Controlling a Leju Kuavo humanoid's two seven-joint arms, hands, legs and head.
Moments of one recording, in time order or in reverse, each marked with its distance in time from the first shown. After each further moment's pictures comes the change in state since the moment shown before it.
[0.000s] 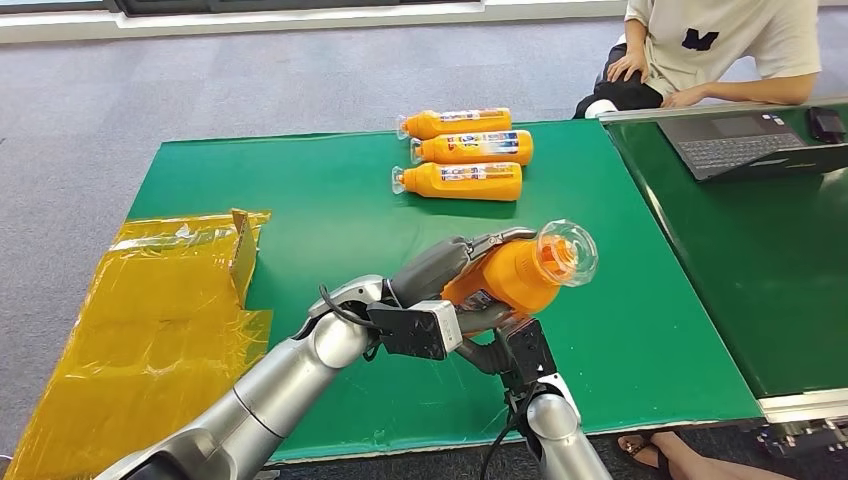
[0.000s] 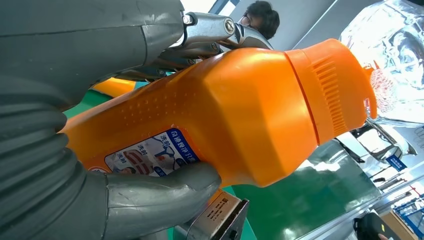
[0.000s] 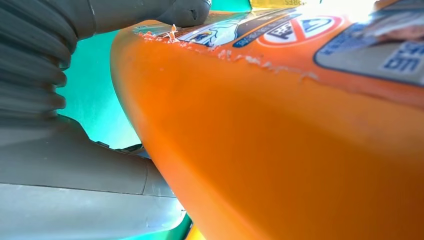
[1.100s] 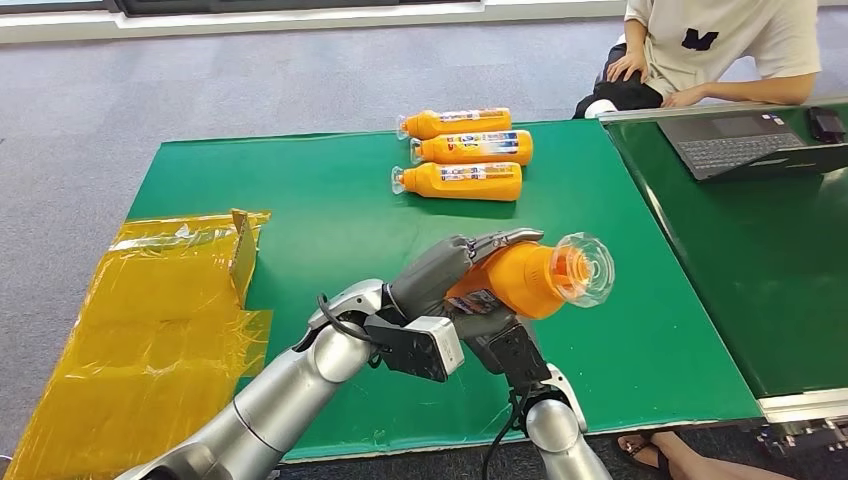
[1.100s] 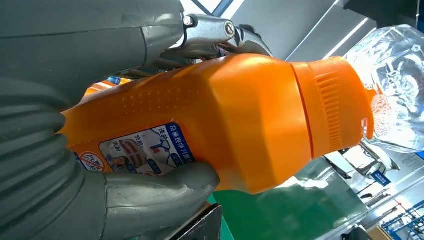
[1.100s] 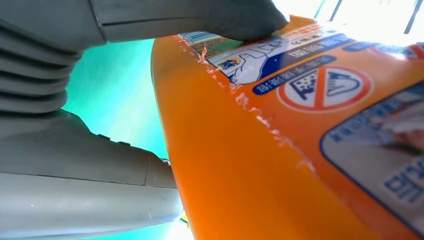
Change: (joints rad) left arm 0.044 0.000 0.019 -0.098 -0.047 0.074 0.021; right arm 0.049 0.000 -0.001 -0.149 0.172 -0.103 0.072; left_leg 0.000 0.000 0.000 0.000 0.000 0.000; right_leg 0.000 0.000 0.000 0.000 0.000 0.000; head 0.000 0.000
